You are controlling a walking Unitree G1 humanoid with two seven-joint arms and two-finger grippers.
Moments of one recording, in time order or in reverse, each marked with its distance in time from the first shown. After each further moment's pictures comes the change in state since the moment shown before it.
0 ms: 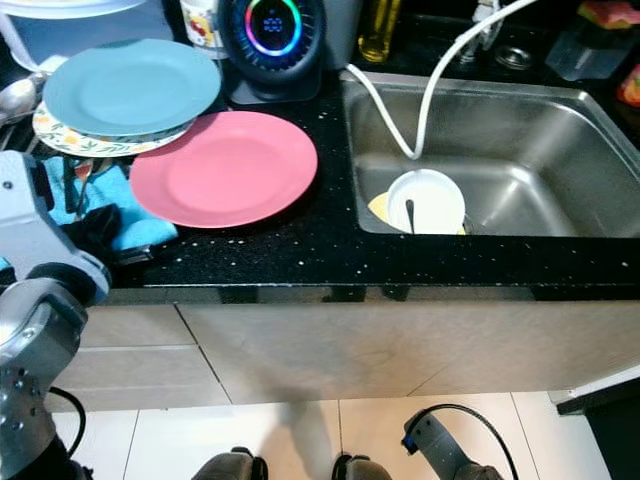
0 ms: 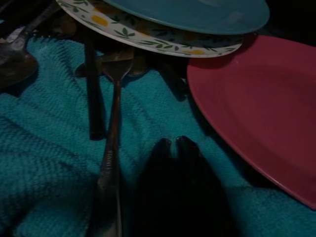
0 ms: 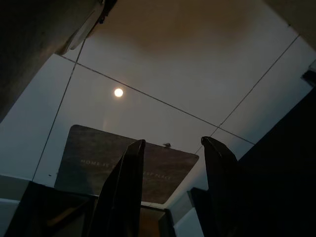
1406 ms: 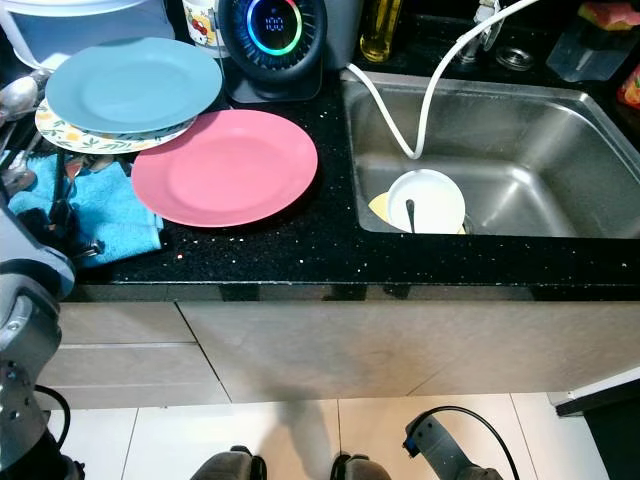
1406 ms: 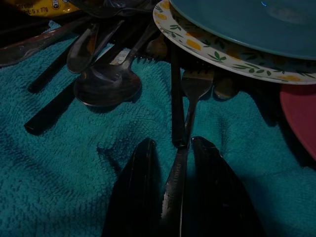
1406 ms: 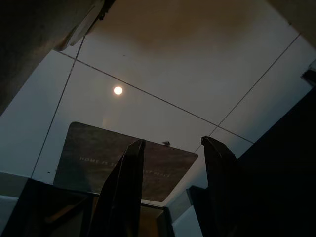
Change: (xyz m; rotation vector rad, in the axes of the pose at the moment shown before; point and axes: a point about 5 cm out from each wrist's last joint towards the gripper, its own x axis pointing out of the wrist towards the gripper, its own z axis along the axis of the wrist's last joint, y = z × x) left arm 0.000 0.021 0.009 0.063 -0.054 0.215; right arm 0.000 0.000 -0.003 0.001 0.006 0.004
